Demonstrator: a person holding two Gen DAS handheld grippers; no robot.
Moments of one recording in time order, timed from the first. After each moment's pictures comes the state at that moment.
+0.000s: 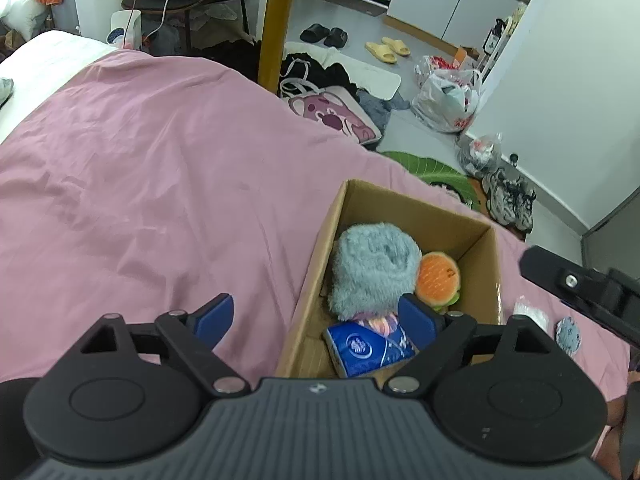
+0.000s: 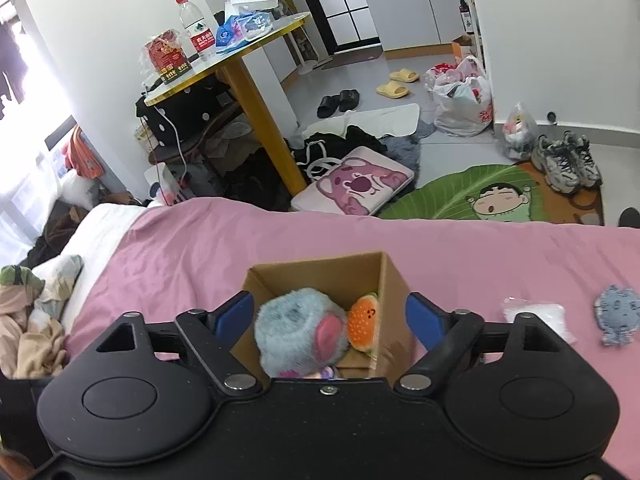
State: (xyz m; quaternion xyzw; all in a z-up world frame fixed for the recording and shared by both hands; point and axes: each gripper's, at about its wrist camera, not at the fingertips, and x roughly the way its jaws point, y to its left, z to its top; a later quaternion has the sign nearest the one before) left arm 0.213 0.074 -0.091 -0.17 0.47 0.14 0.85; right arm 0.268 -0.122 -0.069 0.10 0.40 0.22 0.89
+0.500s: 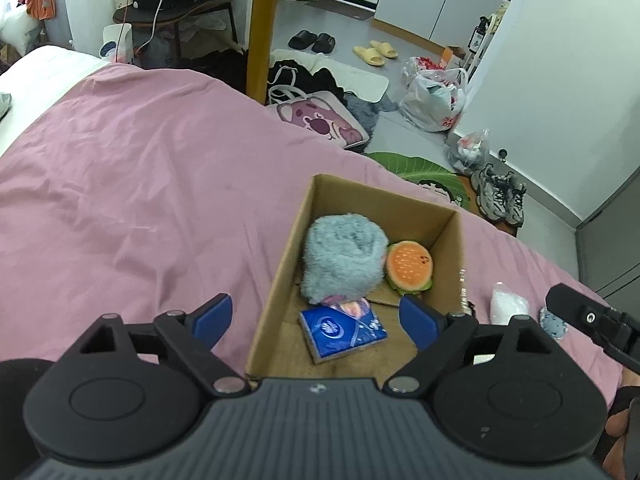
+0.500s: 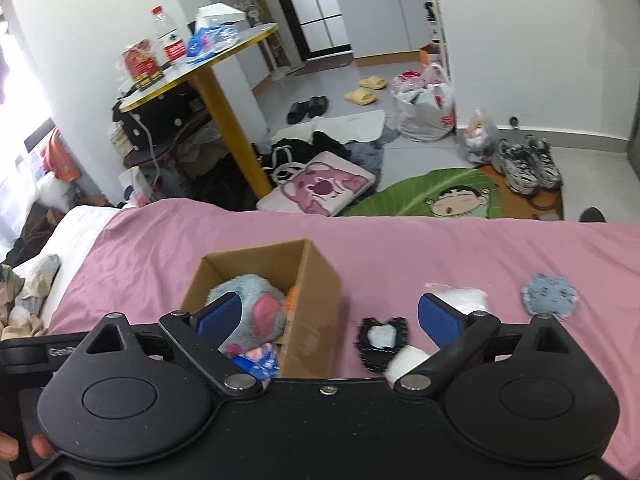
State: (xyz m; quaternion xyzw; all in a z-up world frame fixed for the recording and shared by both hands) left arm 0.198 0.043 -0.075 -0.16 0.46 0.13 0.86; right arm 0.250 -0.176 -0.063 0.09 0.40 0.17 0.90
